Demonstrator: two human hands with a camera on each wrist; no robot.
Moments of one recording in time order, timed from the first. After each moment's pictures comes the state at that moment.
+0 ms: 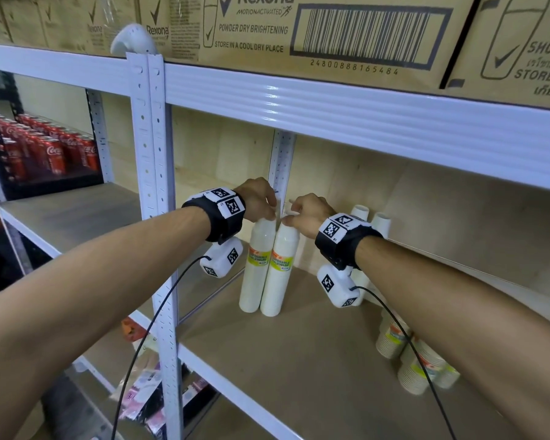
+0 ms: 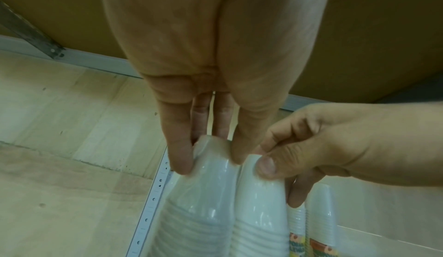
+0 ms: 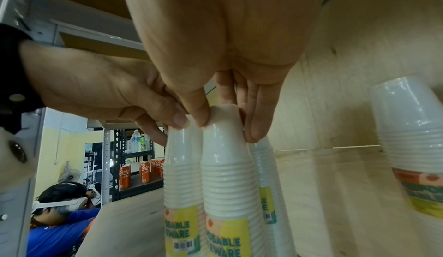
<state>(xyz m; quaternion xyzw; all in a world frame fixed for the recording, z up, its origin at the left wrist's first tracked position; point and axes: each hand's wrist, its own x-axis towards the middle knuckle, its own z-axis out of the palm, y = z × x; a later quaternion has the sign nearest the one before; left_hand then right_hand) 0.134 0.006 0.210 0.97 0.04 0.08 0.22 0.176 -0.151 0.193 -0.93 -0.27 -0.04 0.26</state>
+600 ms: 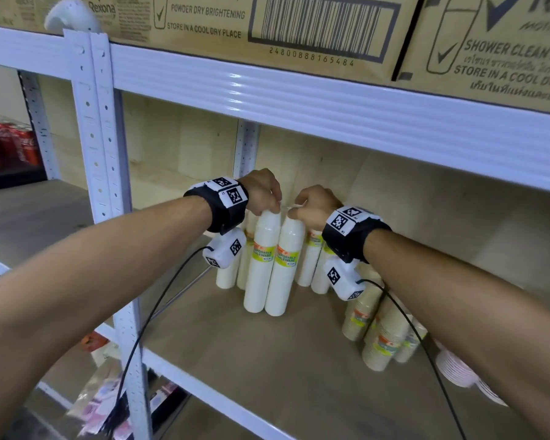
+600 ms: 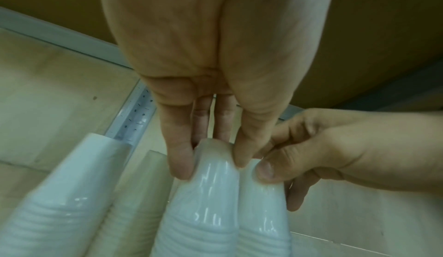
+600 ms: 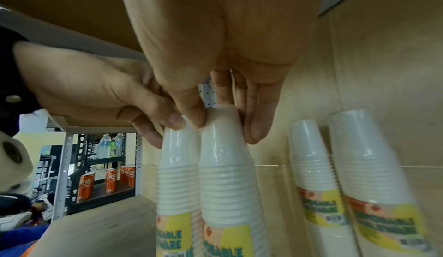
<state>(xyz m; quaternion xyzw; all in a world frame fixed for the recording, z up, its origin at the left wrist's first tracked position) 0.156 -0.053 0.223 0.96 -0.04 0.05 0.27 0.176 -0.217 0.209 -0.95 -0.19 -0.08 0.23</state>
